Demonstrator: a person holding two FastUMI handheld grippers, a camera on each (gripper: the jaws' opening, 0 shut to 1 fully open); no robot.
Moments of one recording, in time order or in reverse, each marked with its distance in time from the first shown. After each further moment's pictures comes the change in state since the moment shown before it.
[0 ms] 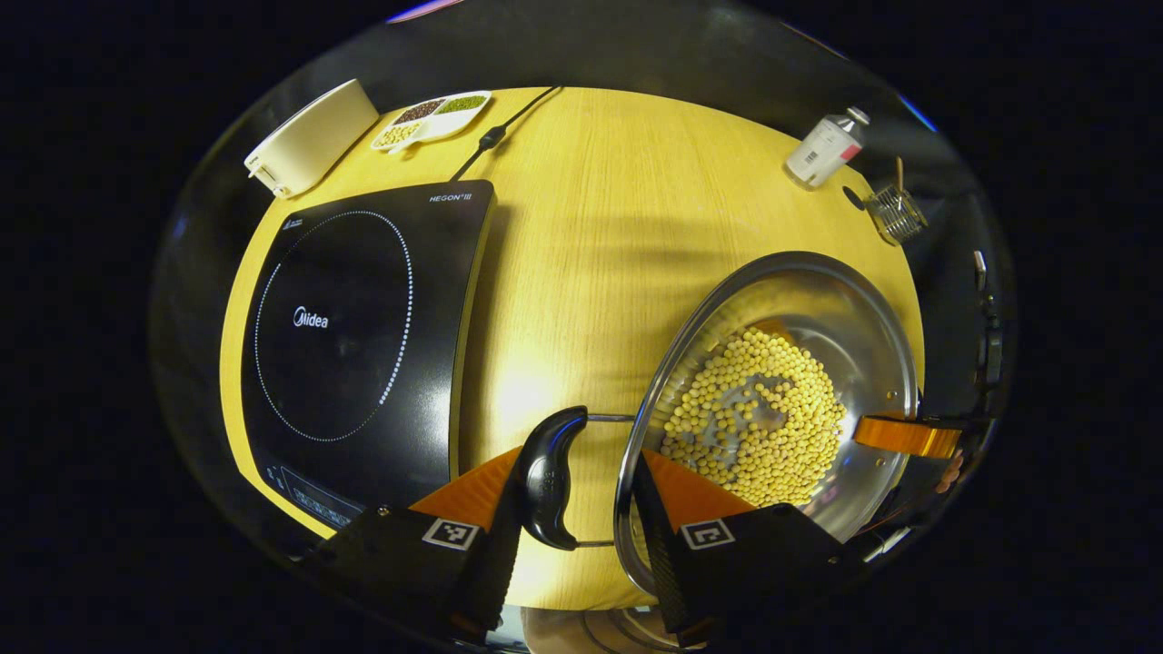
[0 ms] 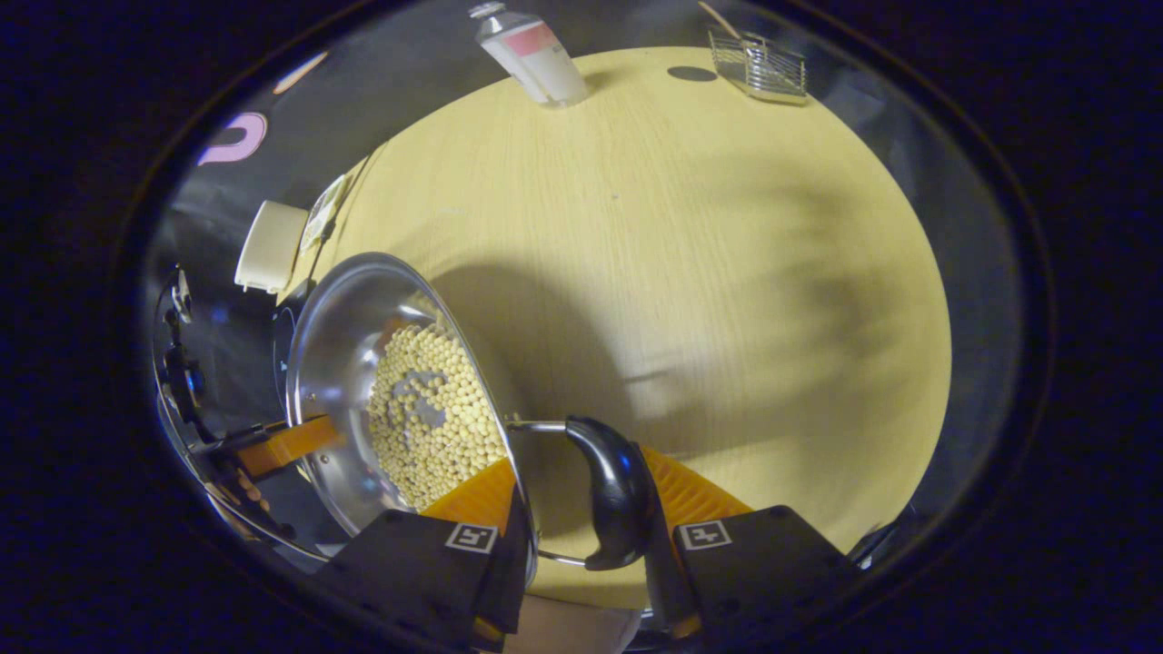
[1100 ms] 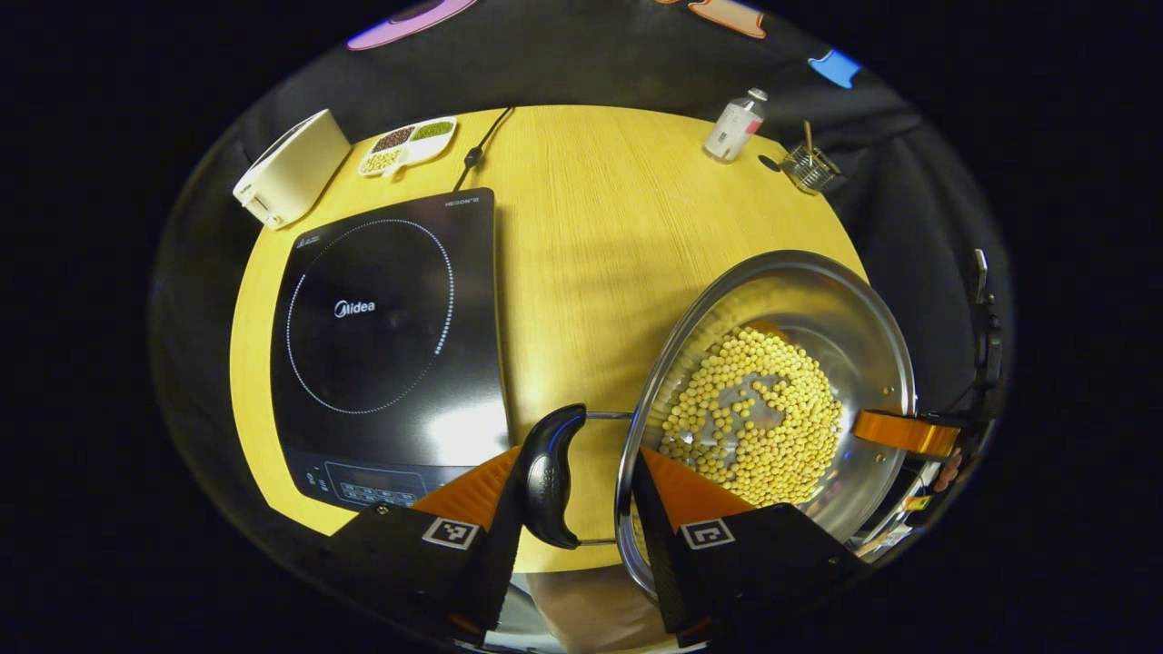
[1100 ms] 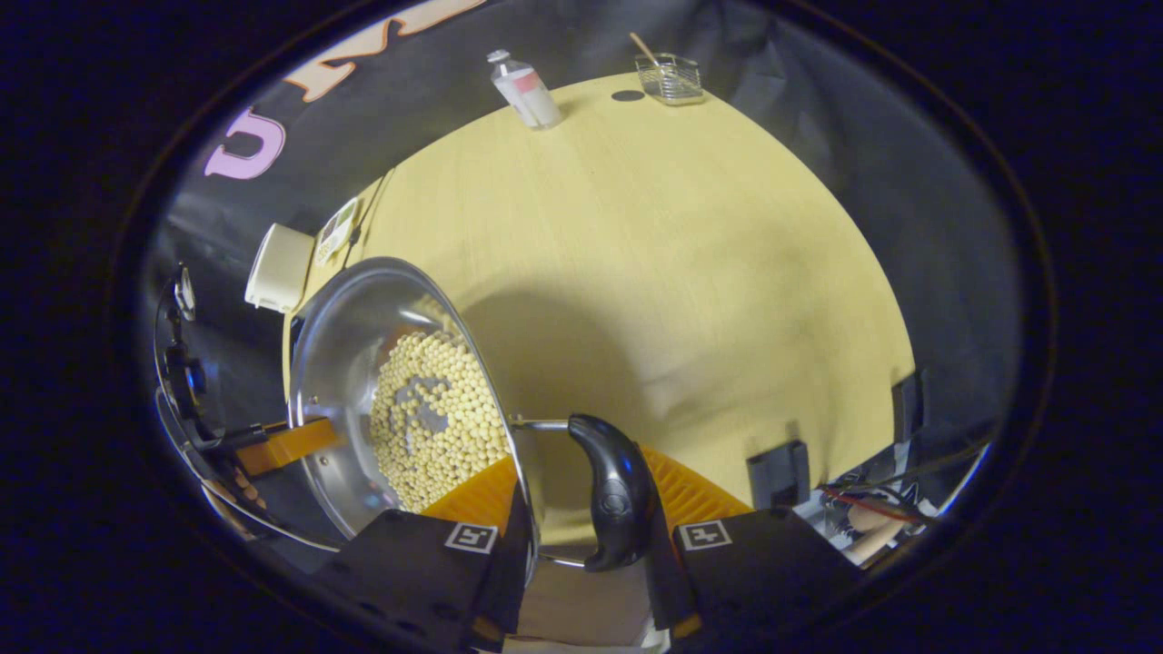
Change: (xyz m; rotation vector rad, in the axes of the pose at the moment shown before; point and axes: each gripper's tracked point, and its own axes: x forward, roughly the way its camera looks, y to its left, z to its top) left arm -0.071 0.048 -0.050 0.206 -0.028 -0.131; right arm 0.002 0.011 -0.026 0.174 -0.135 -0.064
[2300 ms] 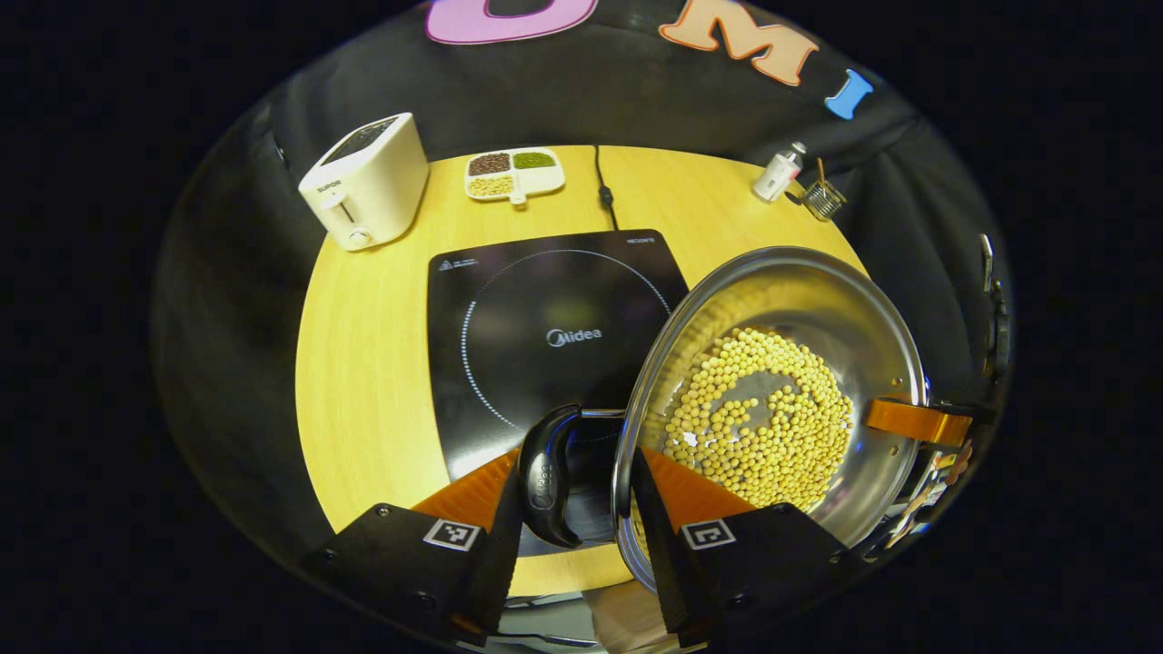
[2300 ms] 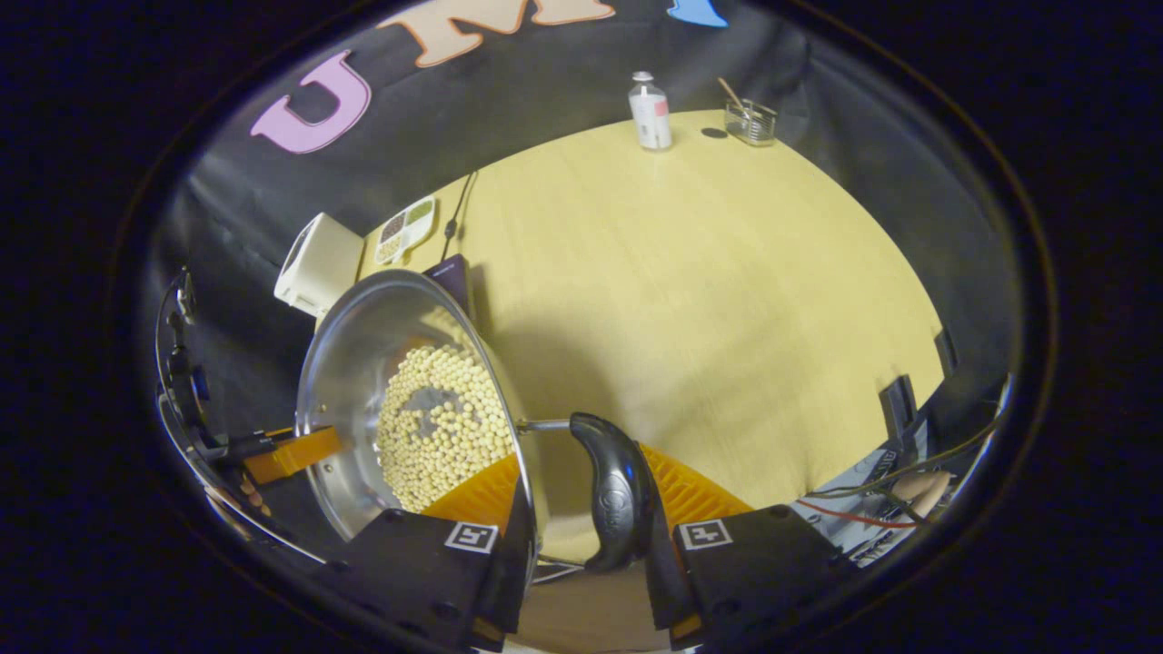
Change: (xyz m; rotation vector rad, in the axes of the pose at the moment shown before) left arm -0.058 0.202 0.013 0.047 -0.116 -0.010; right arm -0.006 -0.006 0.006 -0.017 -0.159 -0.002
